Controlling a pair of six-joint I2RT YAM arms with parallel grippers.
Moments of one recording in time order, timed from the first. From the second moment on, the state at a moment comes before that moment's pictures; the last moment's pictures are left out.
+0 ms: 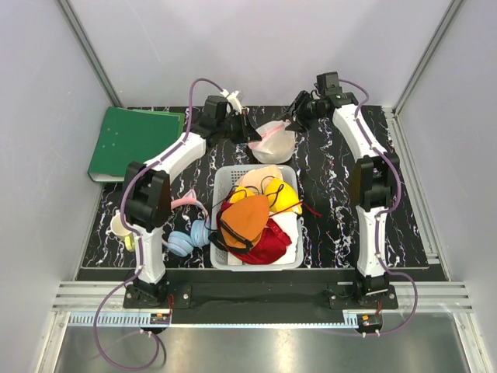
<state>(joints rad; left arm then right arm) -0.40 2.01 1.65 -0.16 0.52 -0.53 0.20 2.28 2.22 -0.73 -0.52 0.88</state>
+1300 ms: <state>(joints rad) -0.35 1.87 1.51 -0.30 0.49 -0.49 0.34 2.51 2.48 -0.94 -0.17 1.01</state>
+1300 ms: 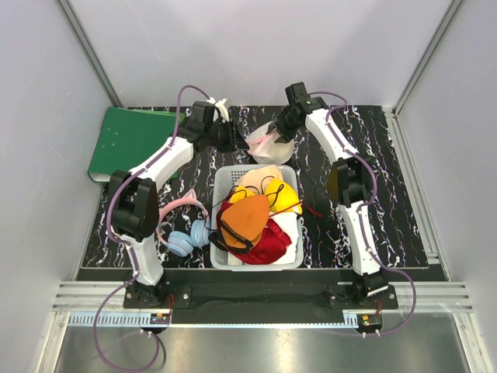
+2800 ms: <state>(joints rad) -0.35 2.09 1.81 -0.29 0.74 -0.66 0.35 2.21 2.10 -0.63 -0.28 0.89</state>
